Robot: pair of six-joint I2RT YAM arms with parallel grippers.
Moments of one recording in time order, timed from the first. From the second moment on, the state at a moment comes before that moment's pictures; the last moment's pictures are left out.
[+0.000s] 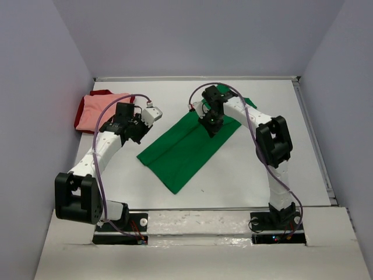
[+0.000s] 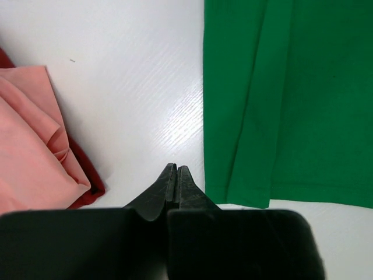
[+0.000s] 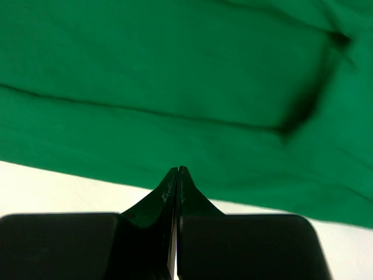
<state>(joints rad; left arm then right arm) -0.19 1.34 0.98 -0.52 0.24 0.60 0.50 2.14 1.83 -0.98 -0.22 -0.42</state>
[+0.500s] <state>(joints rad) -0.17 1.34 0.98 -0.52 0.24 0.58 0.55 2.16 1.69 -0.95 -0.16 -0.38</state>
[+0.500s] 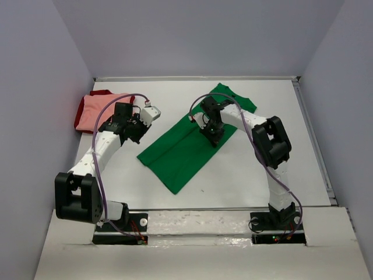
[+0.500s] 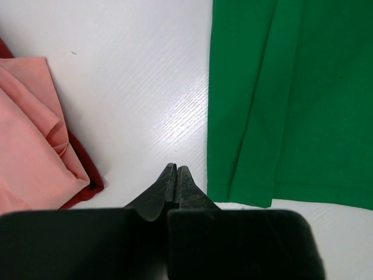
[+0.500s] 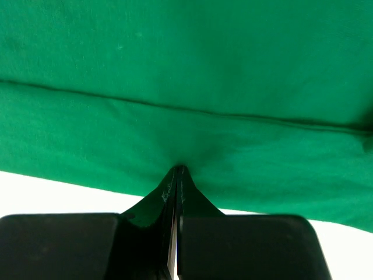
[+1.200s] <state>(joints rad) -0.17 1.36 0.99 -0.55 0.26 0.57 0.52 2.13 1.64 -0.88 0.05 -0.42</state>
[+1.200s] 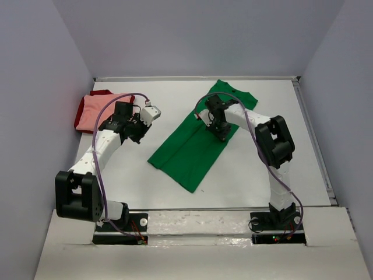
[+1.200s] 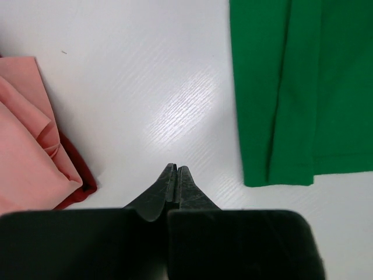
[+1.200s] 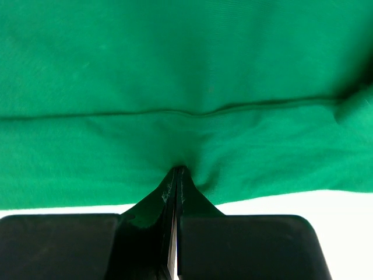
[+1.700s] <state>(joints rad) -0.17 1.40 1.03 -0.56 0.30 0.56 0.37 2.21 1.74 -0.82 0.20 -0.53</state>
